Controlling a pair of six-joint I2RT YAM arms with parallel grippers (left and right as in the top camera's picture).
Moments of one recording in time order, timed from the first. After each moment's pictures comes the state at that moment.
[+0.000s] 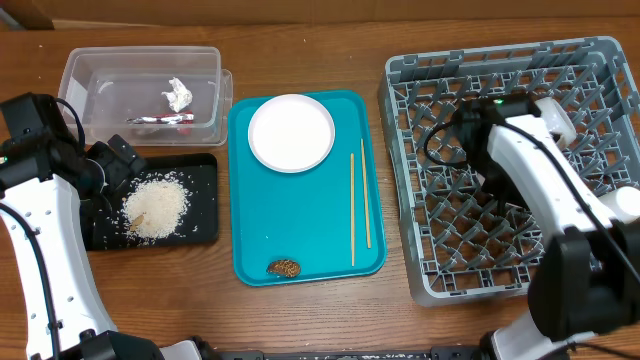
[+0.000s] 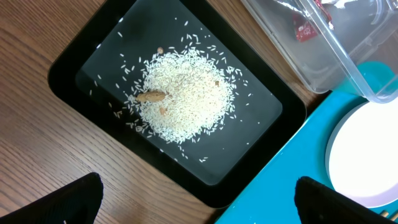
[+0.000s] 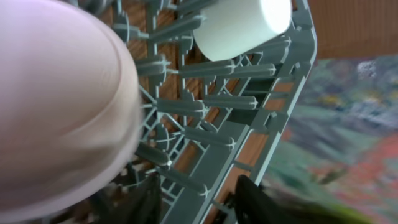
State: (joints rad) left arm 0.43 1.48 1.43 -1.21 0.05 -0.42; right arm 0.15 1.75 1.40 -1.58 0.72 0.92
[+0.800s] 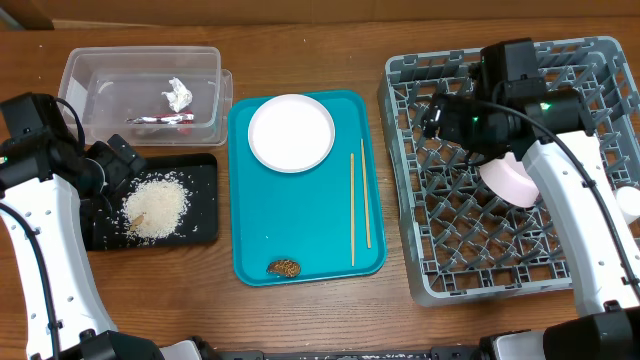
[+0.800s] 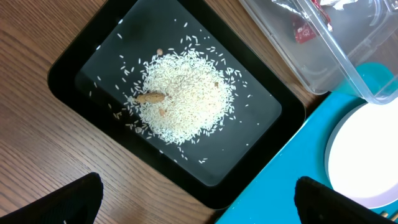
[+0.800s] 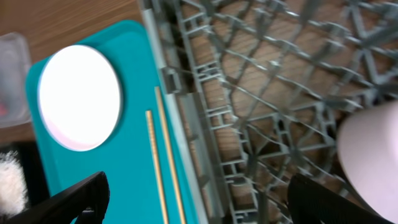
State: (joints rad) left arm 0.43 1.48 1.43 -1.20 0.05 -0.42; right arm 0.16 1.58 1.52 -1.05 -0.17 0.41
